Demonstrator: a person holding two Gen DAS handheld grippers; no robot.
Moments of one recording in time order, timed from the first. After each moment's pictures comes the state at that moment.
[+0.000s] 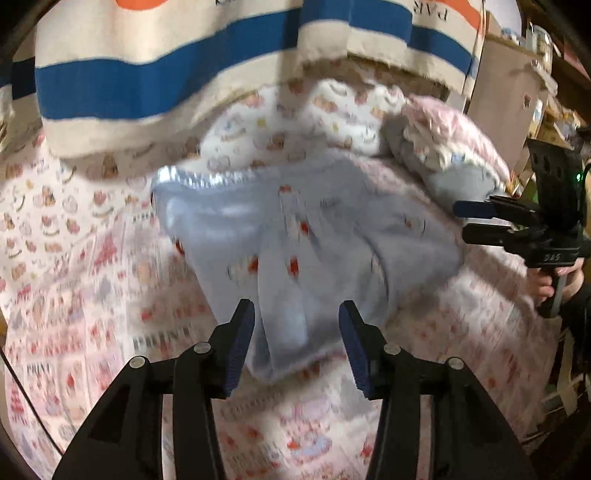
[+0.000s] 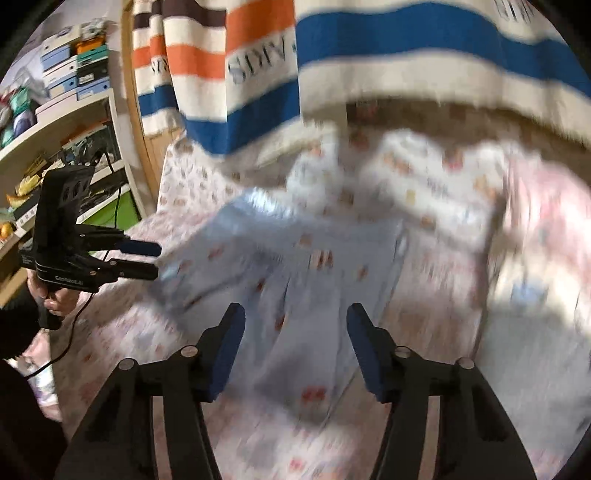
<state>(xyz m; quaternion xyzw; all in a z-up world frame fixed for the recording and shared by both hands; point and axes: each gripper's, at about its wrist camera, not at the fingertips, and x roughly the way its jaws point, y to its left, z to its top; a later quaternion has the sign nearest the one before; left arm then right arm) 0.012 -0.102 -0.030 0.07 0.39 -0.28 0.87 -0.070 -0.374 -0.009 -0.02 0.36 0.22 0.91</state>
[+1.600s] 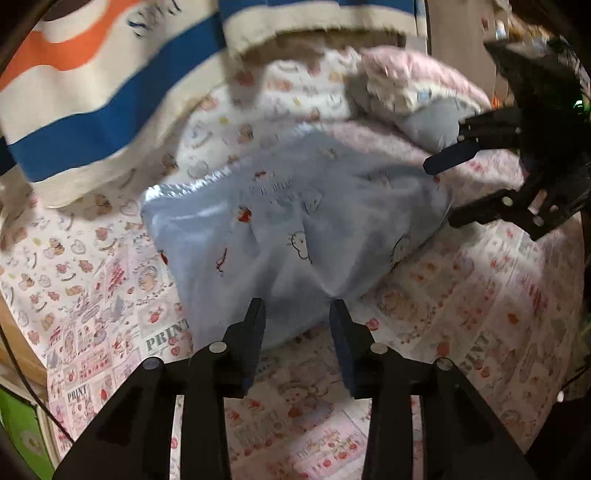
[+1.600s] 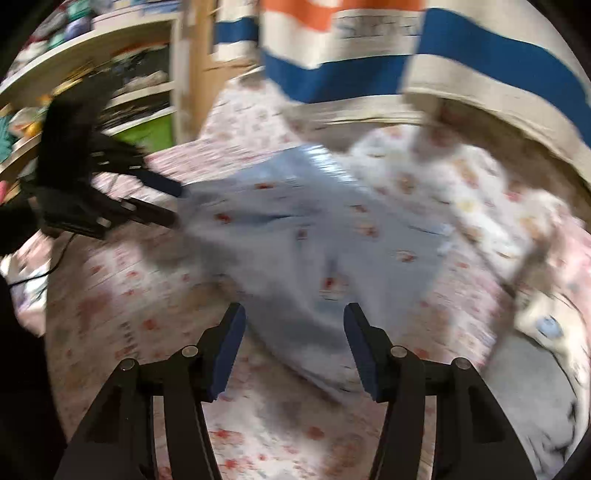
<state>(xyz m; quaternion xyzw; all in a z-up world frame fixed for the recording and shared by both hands) -0.016 -0.128 -0.035 0.21 0.38 -0.28 0.86 -0.095 -0.324 -0.029 -0.22 0.36 0.30 0.85</state>
